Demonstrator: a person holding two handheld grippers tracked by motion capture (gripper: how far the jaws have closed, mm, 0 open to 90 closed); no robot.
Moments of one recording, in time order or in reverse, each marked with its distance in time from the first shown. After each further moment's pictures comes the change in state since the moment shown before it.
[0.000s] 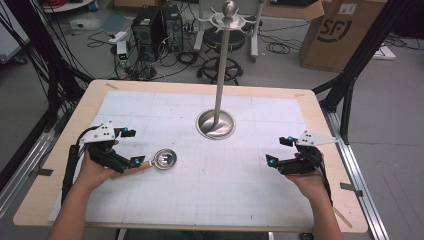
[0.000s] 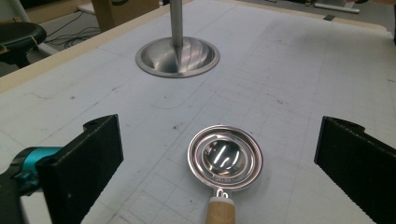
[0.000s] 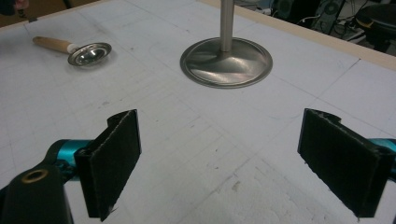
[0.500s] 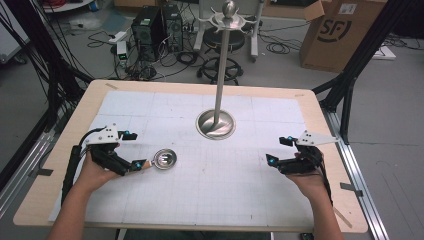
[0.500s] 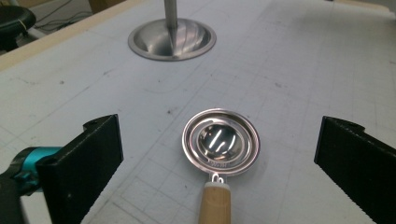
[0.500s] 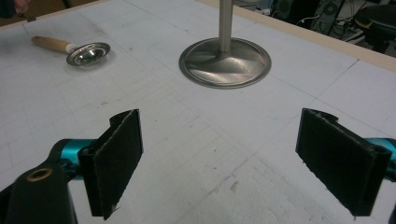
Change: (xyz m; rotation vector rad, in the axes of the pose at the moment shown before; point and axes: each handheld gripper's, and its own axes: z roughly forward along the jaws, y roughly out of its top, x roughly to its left) left arm -0.002 -0.006 0.006 0.088 -0.013 0.011; right arm -0.001 0.001 0.000 -0.002 -0.003 -0.003
